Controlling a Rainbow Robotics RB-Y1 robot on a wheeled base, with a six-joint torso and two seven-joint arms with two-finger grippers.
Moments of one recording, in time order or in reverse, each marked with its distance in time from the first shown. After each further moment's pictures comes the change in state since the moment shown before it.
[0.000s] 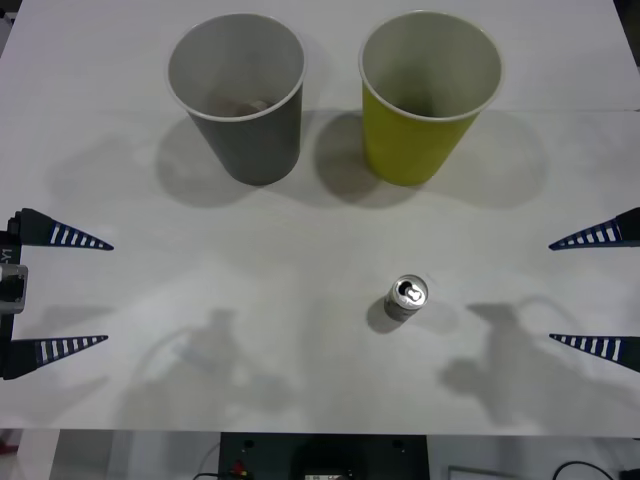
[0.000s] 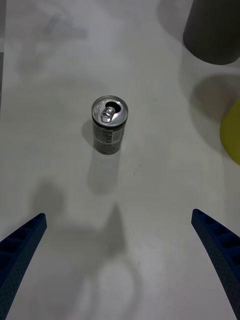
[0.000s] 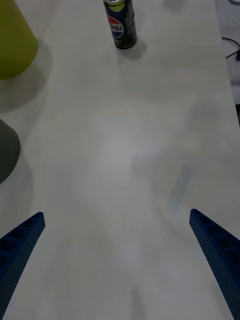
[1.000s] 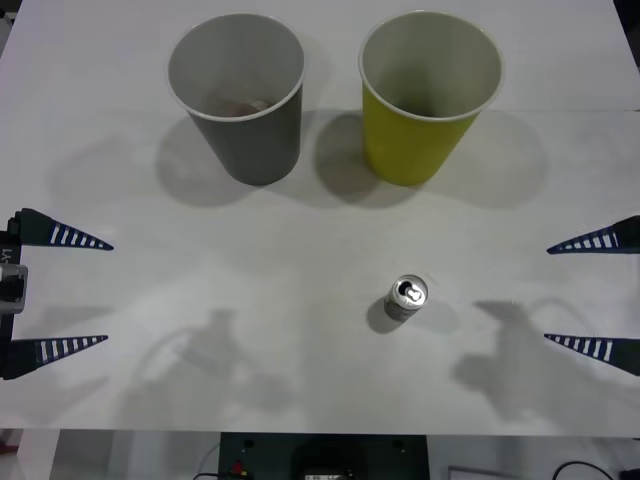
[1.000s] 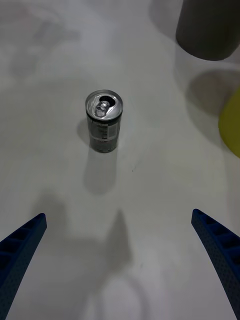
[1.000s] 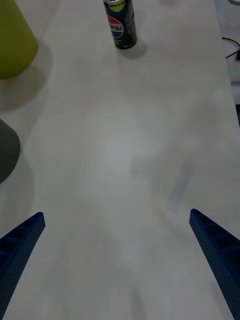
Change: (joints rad) right arm -0.034 0.073 0.030 0.102 -0.011 -0.024 0.076; left arm 0.000 0.000 0.000 0.000 0.000 0.000 0.000
